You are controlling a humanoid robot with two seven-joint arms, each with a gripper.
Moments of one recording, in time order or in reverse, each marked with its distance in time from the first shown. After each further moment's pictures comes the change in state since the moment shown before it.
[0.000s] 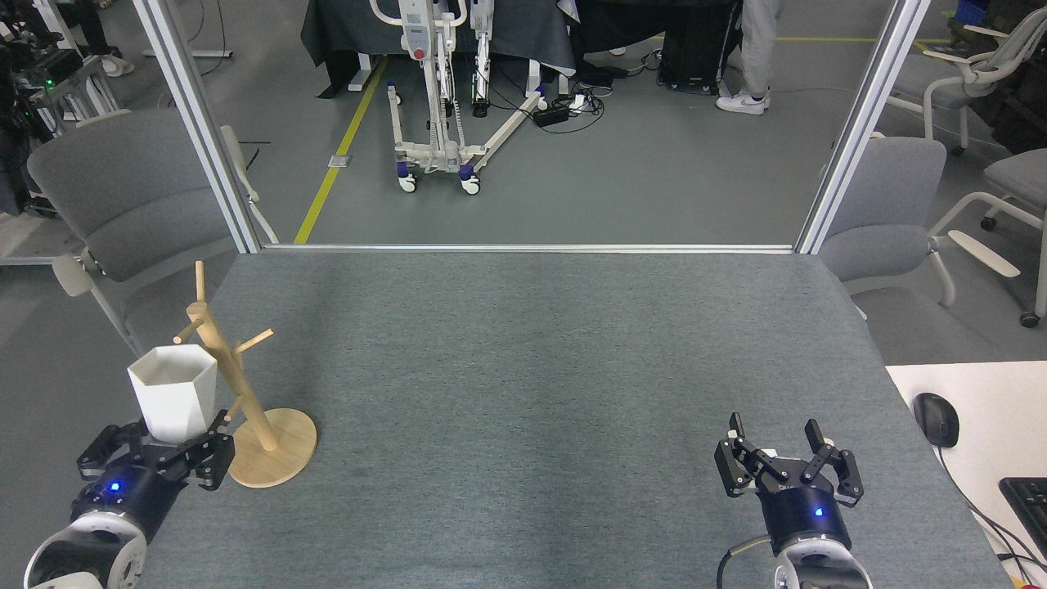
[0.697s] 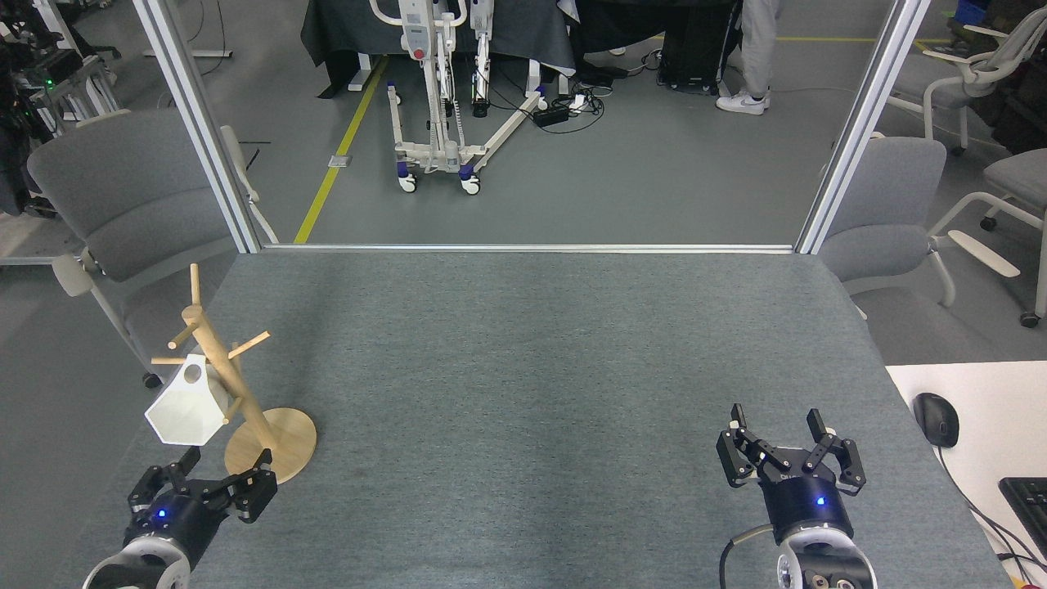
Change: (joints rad) left arm 0.000 -0.047 -0.033 0.161 0.005 0.016 0.034; right arm -0.030 -0.017 0.003 0.017 0.005 0.000 0.003
